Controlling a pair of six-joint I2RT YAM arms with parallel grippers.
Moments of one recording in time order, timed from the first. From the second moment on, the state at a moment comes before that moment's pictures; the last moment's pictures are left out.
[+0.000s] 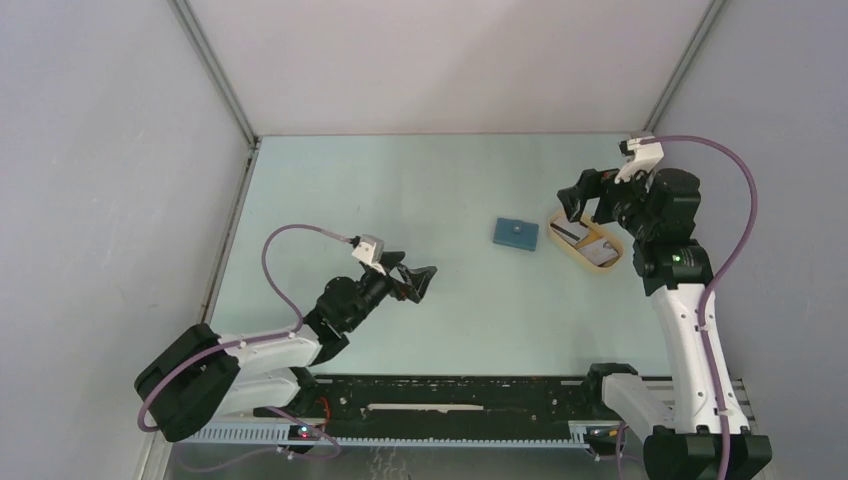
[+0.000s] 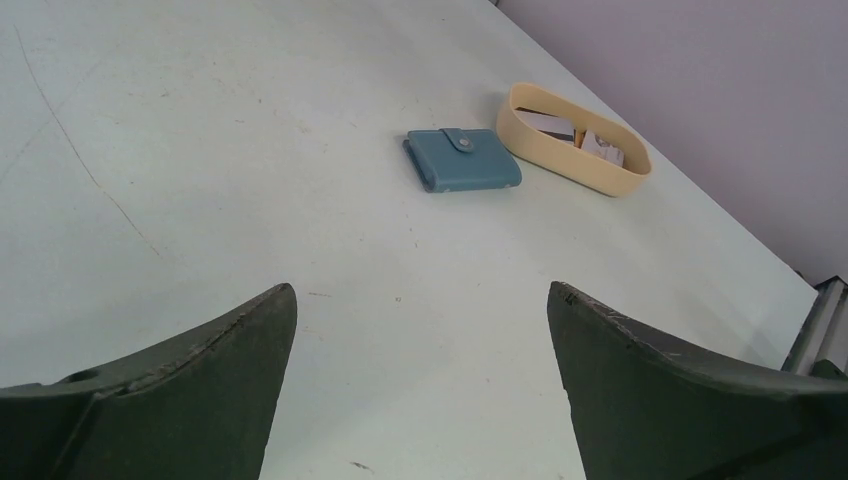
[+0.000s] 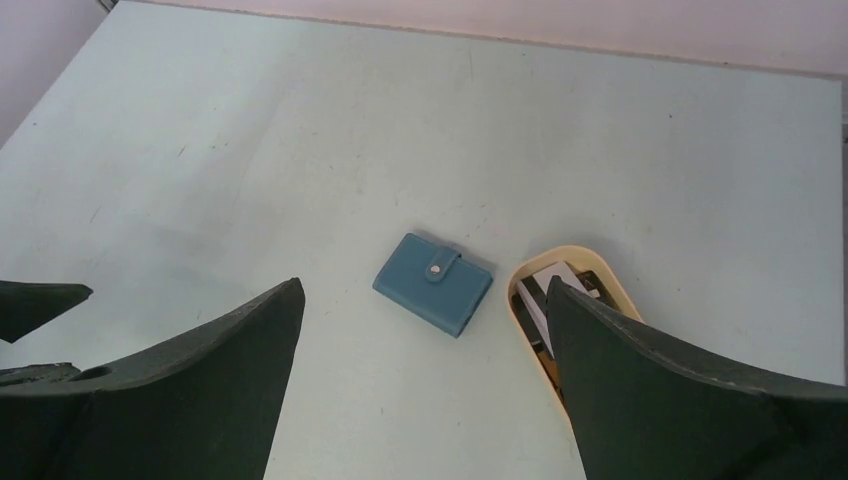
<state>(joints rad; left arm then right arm) -0.78 1.13 0.21 0.93 -0.11 -0.36 -0.02 0.95 1.08 -0.40 -0.37 0.05</state>
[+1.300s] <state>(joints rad) -0.63 1.52 1.01 0.53 0.27 -0.31 0.13 1.82 1.41 -0.63 -0.41 -0.18</state>
